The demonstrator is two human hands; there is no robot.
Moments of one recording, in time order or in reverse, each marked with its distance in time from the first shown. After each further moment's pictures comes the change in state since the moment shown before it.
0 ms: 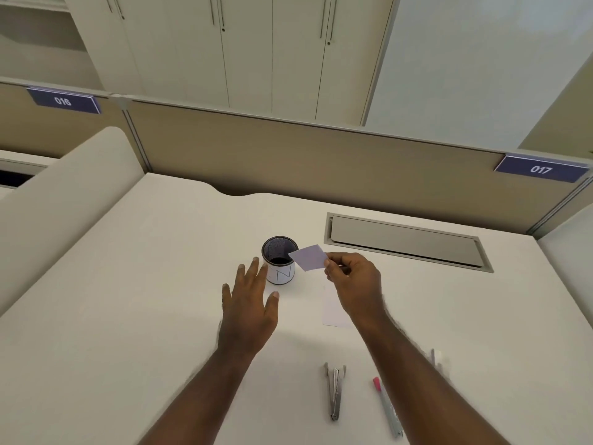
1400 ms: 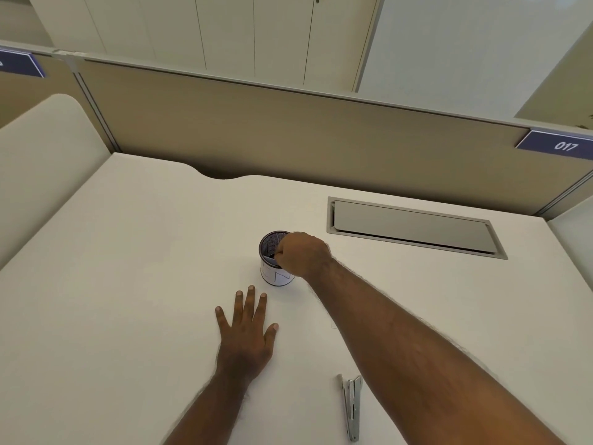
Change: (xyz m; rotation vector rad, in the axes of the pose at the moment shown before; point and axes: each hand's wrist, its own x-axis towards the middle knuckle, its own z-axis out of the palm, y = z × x) left_hand 0.015 -0.086 0.085 0.391 -0.314 0.044; right_hand 0.102 0.020 0.128 -1.054 -0.524 -0.145
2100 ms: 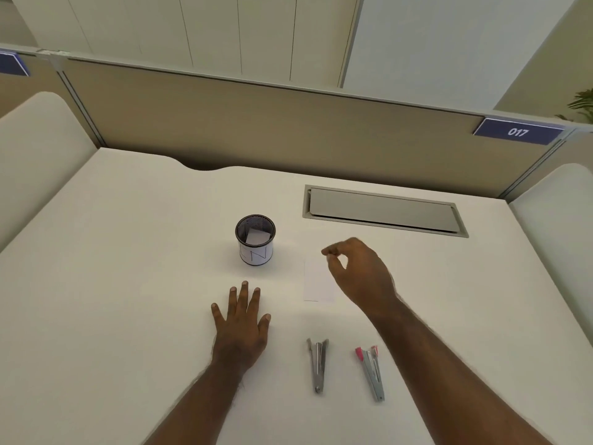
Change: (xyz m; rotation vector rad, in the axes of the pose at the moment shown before) left_hand -0.046 0.044 -0.002 -0.101 0.006 -0.016; right_hand -0.161 0.107 -0.014 0.428 0.394 0.150
